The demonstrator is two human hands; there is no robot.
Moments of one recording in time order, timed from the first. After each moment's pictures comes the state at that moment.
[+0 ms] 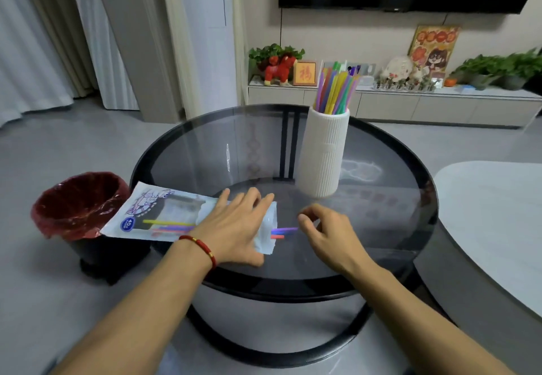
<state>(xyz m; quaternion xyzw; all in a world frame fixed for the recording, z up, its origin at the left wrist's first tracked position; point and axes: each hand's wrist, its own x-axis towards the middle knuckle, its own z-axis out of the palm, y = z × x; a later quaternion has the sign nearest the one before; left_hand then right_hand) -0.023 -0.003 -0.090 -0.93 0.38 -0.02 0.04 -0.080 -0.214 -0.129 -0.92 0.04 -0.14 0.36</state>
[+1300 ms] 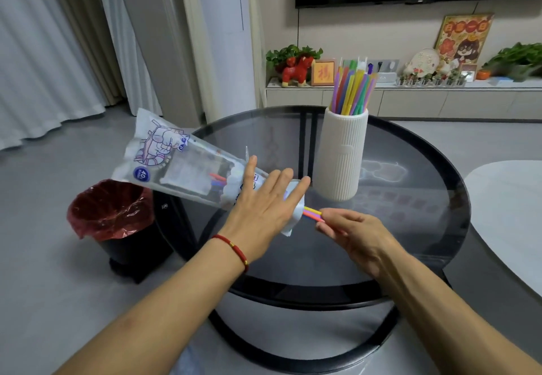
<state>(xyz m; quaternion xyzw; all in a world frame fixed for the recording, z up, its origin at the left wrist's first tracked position) -0.025 -0.026 -0.073 -0.89 0.37 -0.23 0.14 -0.067 -0.225 -0.127 -0.49 0.19 -0.01 0.85</state>
